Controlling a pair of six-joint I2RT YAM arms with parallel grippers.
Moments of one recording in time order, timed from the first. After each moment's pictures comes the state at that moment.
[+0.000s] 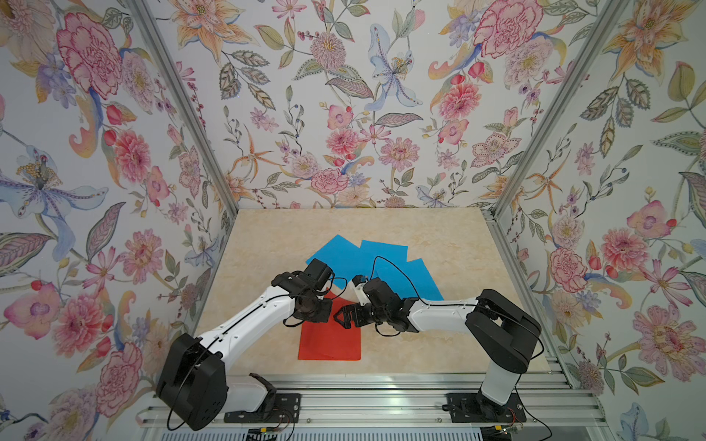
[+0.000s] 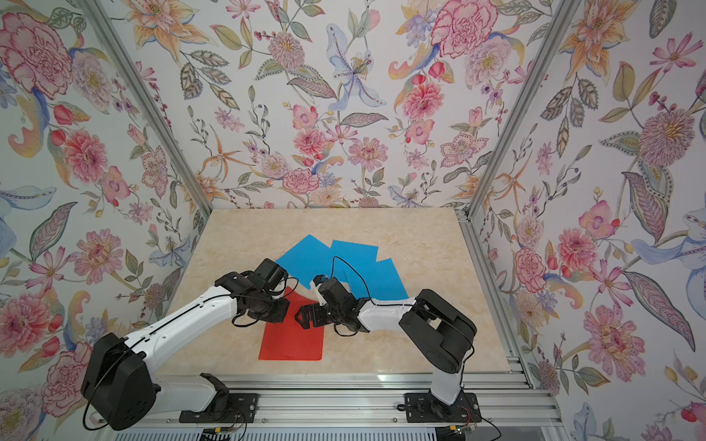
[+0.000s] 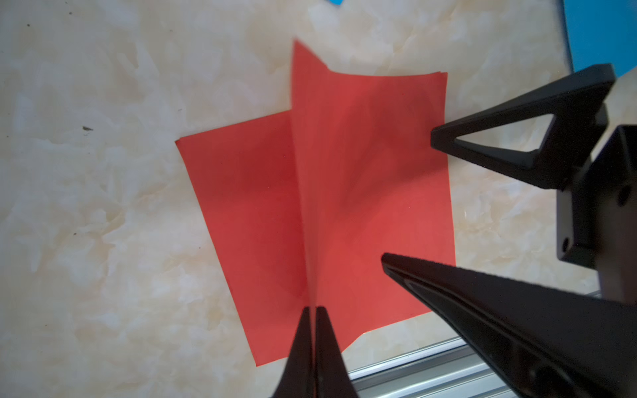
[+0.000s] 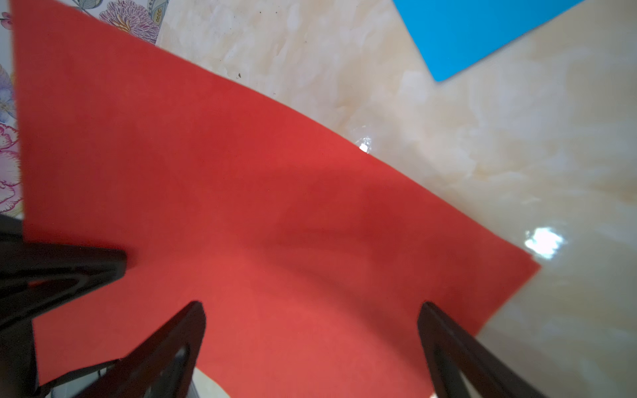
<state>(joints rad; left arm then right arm) -0.57 1.35 0.98 -0.95 0.03 -0.33 0.94 1.81 0.93 0.16 -0.26 0.63</state>
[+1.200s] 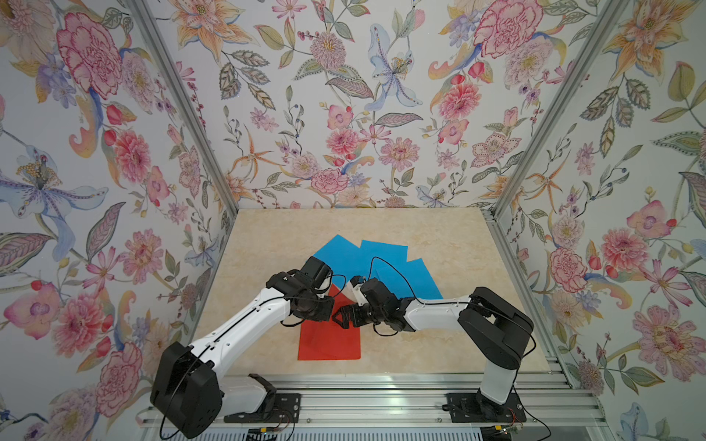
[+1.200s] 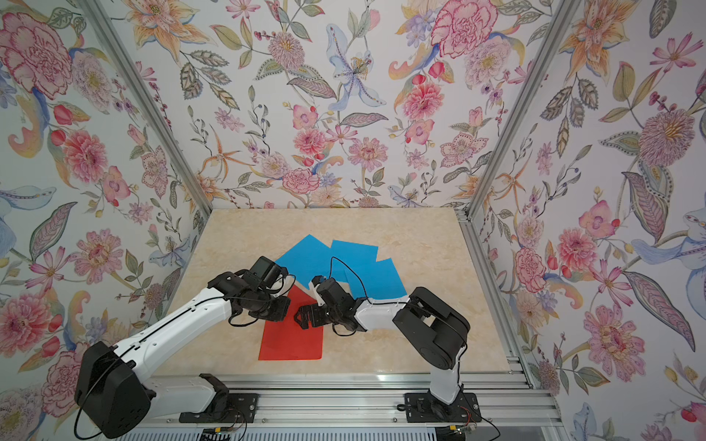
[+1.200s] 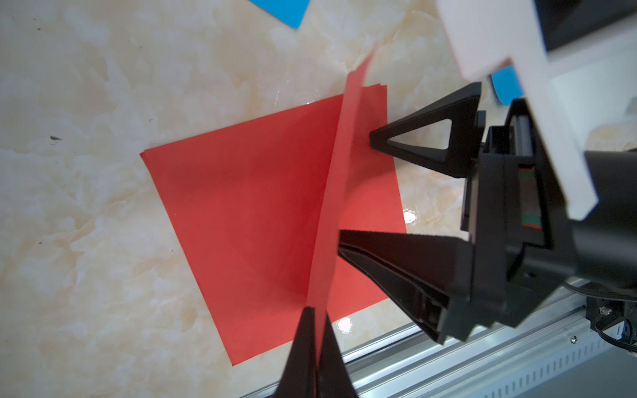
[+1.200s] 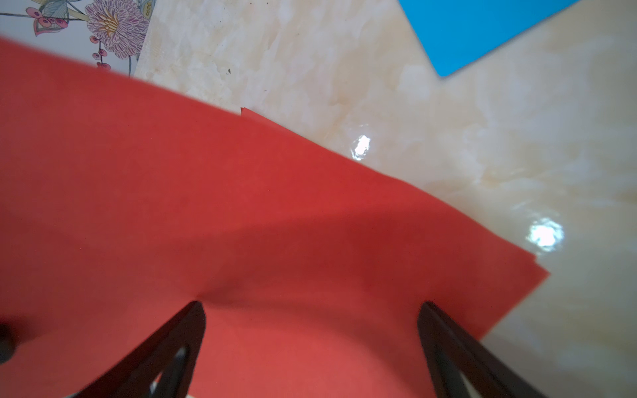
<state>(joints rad) -0.57 1.30 1.00 -0.95 0.11 -0.34 0.94 1.85 0.94 0.17 -0.26 0.63</state>
